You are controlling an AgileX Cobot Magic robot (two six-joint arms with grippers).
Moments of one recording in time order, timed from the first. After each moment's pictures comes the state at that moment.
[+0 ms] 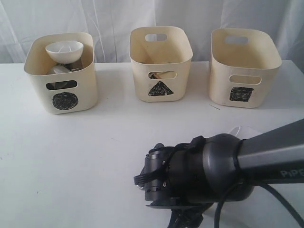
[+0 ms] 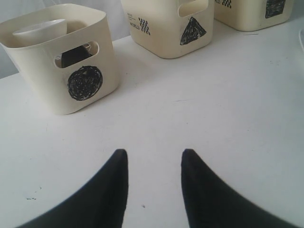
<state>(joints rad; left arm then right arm) -0.47 0.00 0.02 -0.06 0.27 0.20 0.90 1.84 -0.92 -0.70 0.96 0.64</state>
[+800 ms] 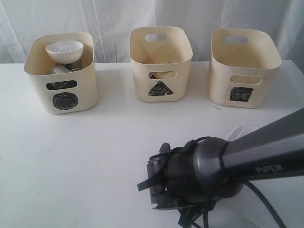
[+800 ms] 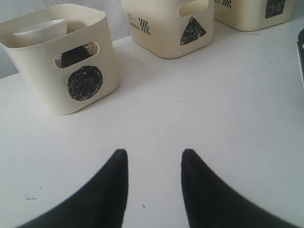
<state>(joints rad) -0.47 0.00 0.02 -0.06 0.27 0.20 0.86 1.92 -0.90 -0.82 0.97 0.71</state>
